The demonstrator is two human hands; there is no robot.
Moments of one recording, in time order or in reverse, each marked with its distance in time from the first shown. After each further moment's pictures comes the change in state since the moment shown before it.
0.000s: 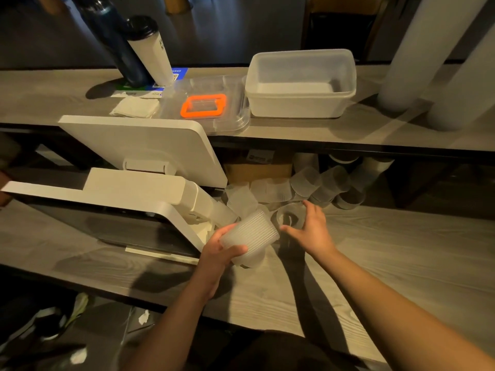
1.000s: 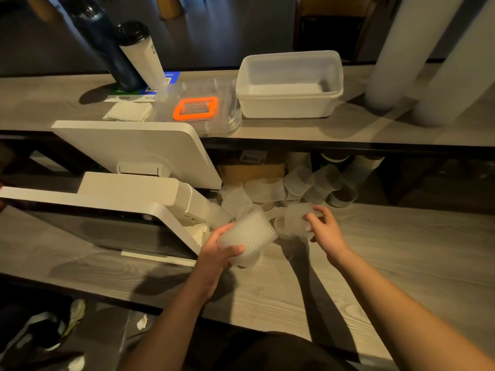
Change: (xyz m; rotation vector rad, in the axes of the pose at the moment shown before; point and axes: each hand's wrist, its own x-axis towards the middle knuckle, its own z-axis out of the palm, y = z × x) left_hand -0.006 0.002 0.009 -0.024 -0.033 0.009; right_hand -0.020 0.009 -0.036 0.605 -0.014 0.262
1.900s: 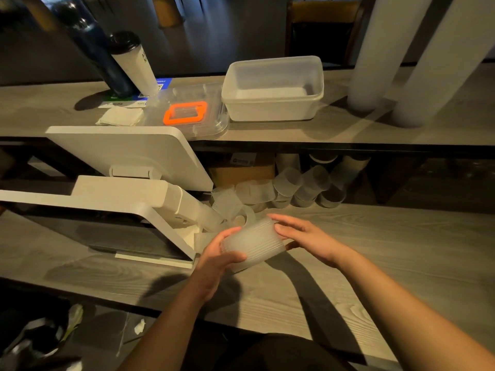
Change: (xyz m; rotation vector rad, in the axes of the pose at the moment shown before) left_hand -0.008 -0.002 0.027 0.019 -0.084 -0.008; right_hand -0.030 -0.030 -0.024 -0.174 -0.650 -0.131
